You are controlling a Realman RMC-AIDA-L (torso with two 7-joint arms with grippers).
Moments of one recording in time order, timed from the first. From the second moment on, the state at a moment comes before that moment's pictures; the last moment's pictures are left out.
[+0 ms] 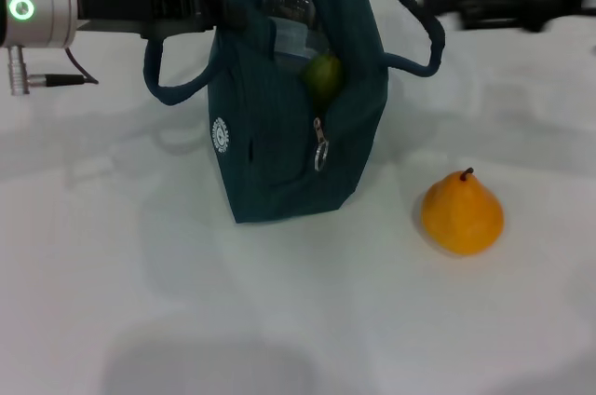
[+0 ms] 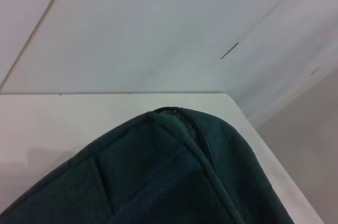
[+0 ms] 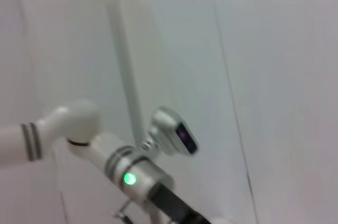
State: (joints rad) left arm -0.83 -2.05 0.96 0.84 2.04 1.34 -2.50; right arm 0.48 1.96 -0.81 -0.95 -1.55 -1.71 1.61
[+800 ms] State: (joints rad) left arm -0.83 -2.06 0.94 0.84 2.04 1.30 -2.50; right arm 0.45 1.90 -0.75 -0.97 -2.03 -1.83 1.50
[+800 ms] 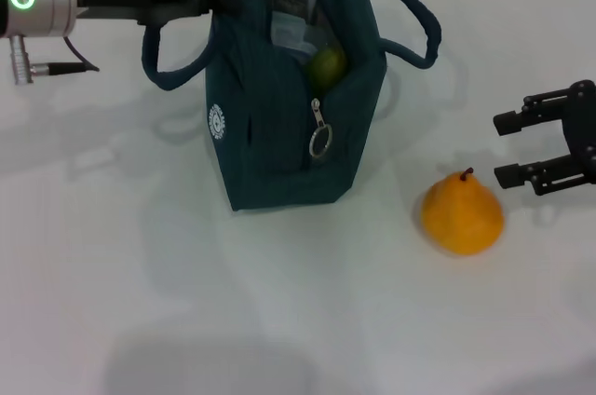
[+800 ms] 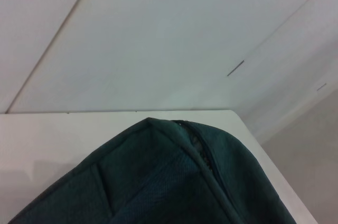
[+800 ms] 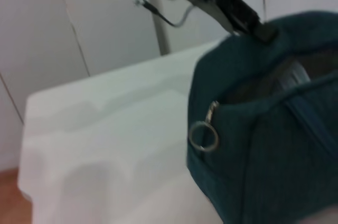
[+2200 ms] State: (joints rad) left arm -0.81 -2.06 0.94 0.84 2.04 1.30 -2.48; right arm 0.52 1.98 -0.79 -1.00 -2.18 -1.76 1.53
